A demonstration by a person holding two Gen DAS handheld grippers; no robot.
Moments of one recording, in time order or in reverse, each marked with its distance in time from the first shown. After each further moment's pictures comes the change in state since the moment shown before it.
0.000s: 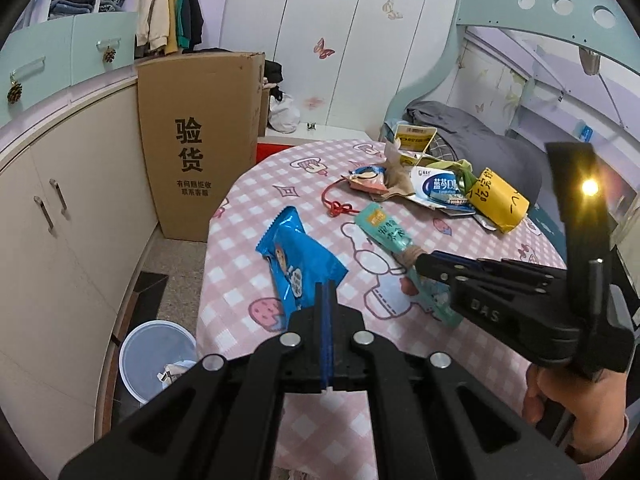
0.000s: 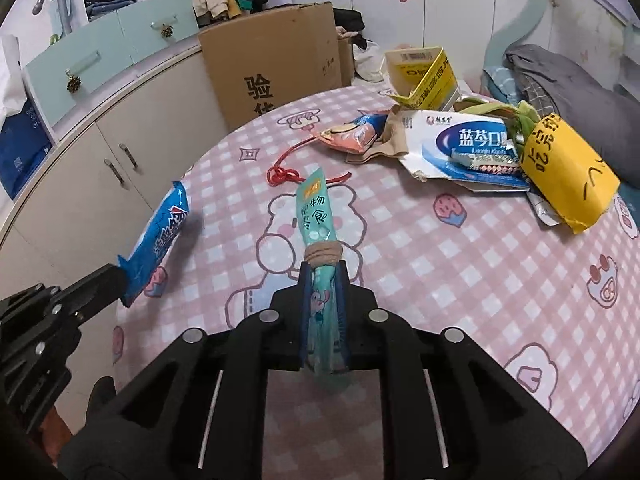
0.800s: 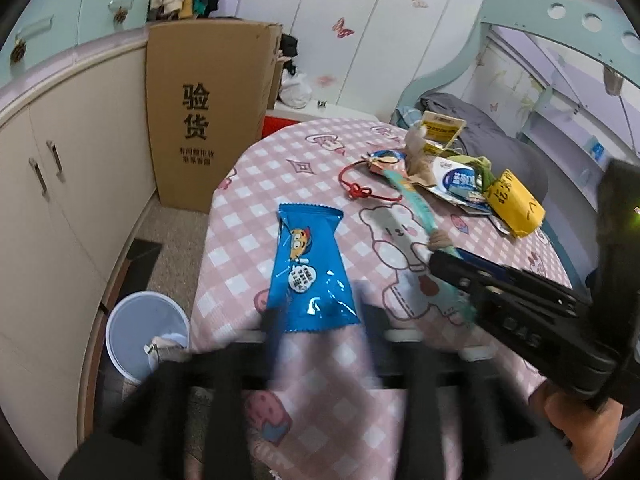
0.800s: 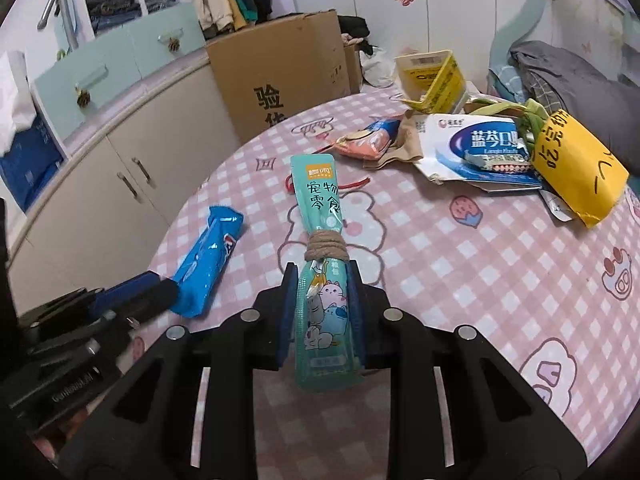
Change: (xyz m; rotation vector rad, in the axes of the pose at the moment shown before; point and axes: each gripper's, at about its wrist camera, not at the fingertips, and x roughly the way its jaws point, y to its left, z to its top) left arm 0.027 0.020 0.003 -0.112 0.085 -0.009; right arm -0.009 0.001 -0.002 0.052 -0.044 0.065
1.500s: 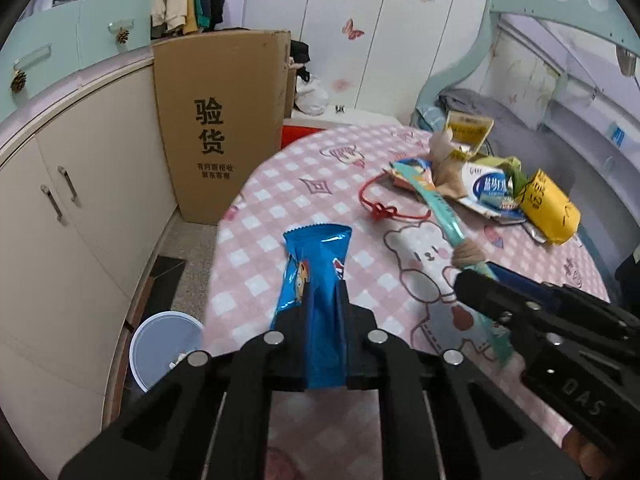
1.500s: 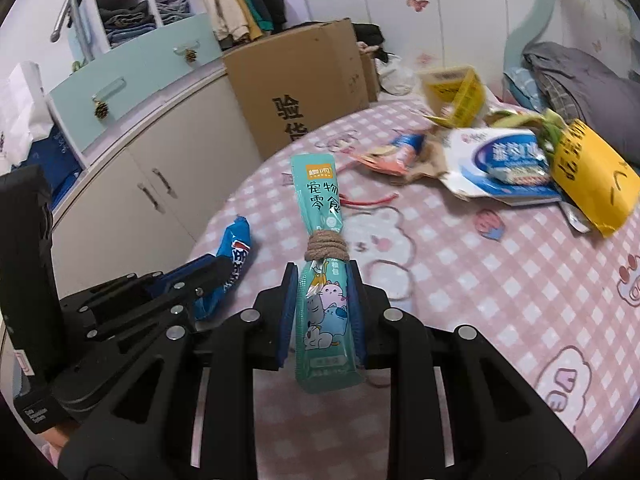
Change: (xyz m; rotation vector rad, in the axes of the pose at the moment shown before) left arm 0.017 -0.004 0.018 0.063 -0.027 0.105; right arm -0.001 0.031 0.010 -0.026 -0.031 0.080
